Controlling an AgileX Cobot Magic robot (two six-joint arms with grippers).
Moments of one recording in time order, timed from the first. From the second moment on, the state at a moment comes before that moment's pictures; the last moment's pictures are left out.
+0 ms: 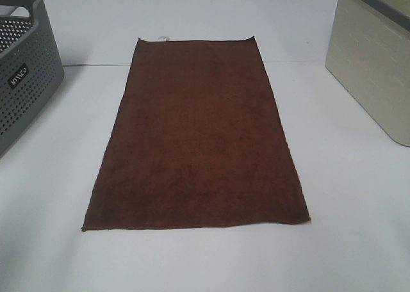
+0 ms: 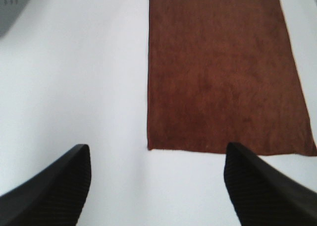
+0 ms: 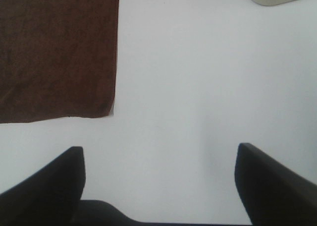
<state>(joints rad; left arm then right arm) -0.04 0.81 -0.47 -0.53 0.60 0.05 0.03 0.70 -0.59 0.11 0.87 0.01</state>
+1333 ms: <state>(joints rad) -0.10 1.88 -0.67 -1.41 0.56 1.04 0.14 1.83 -0.77 0.78 0.50 -0.57</state>
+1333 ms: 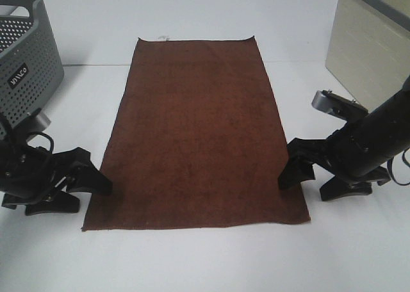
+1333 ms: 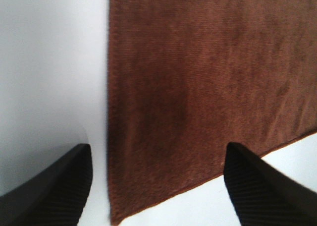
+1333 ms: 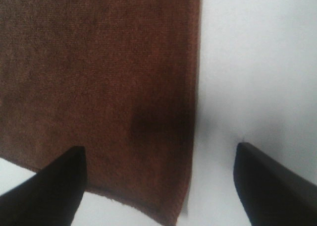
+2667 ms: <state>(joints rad) -0.19 1.97 -0.73 -1.48 0.55 1.02 0.15 1.94 -0.79 1.04 0.51 -0.77</state>
